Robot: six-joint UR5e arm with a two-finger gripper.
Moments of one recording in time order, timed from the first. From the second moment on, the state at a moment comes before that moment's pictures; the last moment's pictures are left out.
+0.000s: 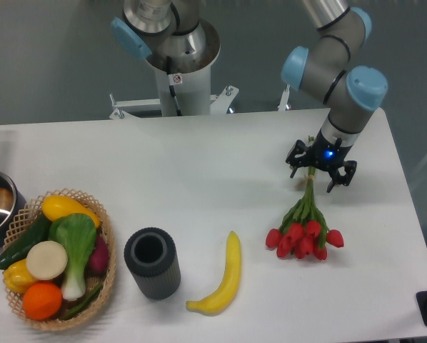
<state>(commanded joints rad) 2.89 -2.01 -1.83 -0.89 1.32 1.30</state>
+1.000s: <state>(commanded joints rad) 2.90 -2.03 -1.83 -0.88 1.32 1.31</state>
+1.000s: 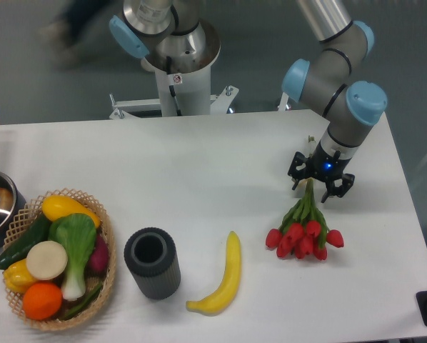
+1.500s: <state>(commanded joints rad) 2.90 -2.02 -1.83 -0.89 1.32 1.30</state>
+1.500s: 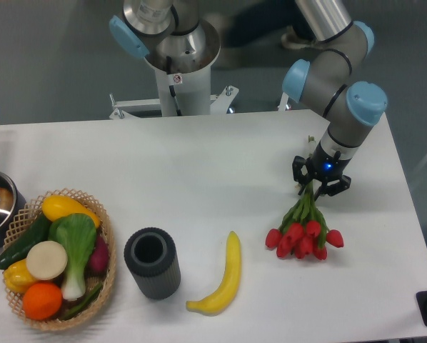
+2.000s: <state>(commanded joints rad) 2.90 -2.01 -1.82 -0.89 1.31 1.31</state>
